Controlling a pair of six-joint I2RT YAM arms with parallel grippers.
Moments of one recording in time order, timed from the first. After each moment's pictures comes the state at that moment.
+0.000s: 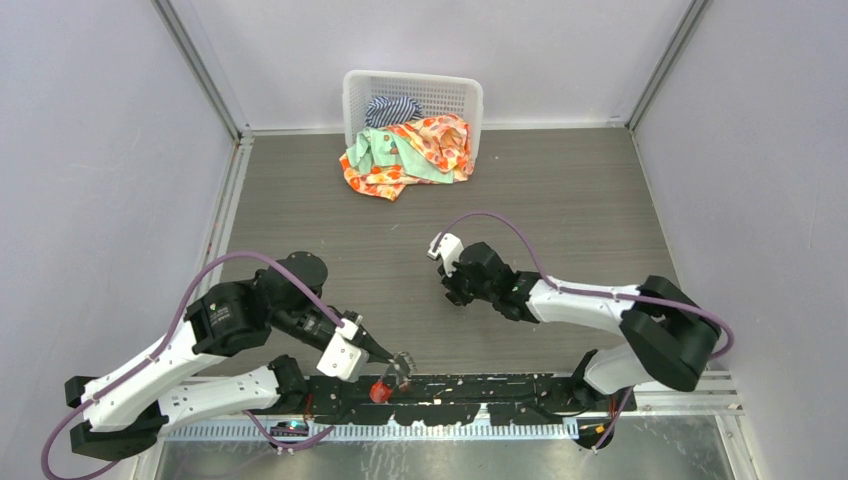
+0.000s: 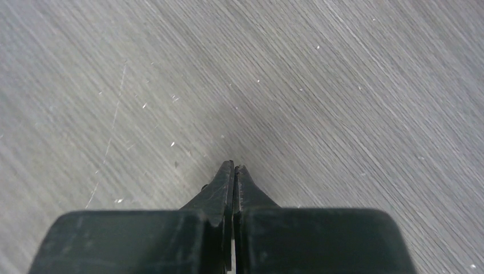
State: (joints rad) left arm -1.07 0.75 1.10 -0.95 0.77 0.79; right arm 0.88 1.44 0.64 0.17 0.04 -0.05
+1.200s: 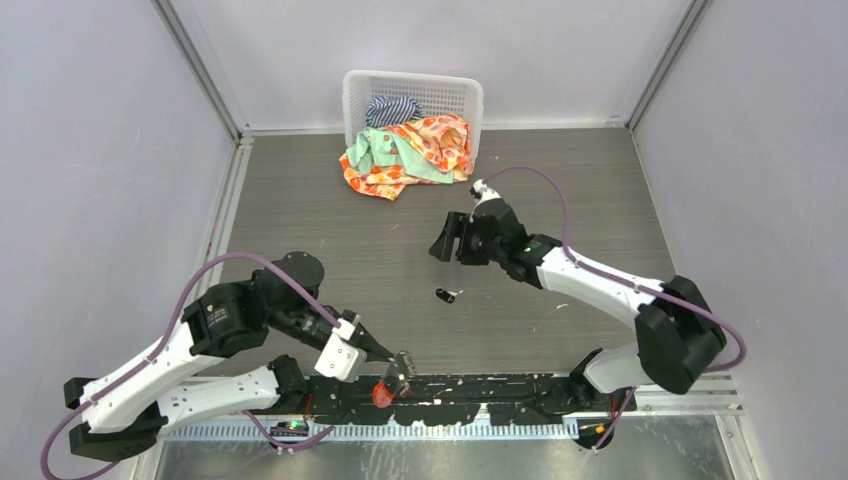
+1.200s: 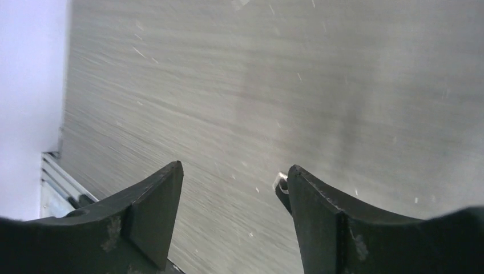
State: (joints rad) left arm -1.07 0.74 1.10 -0.93 0.77 0.78; right arm 0.69 1.35 0.87 -0.05 -0.05 0.66
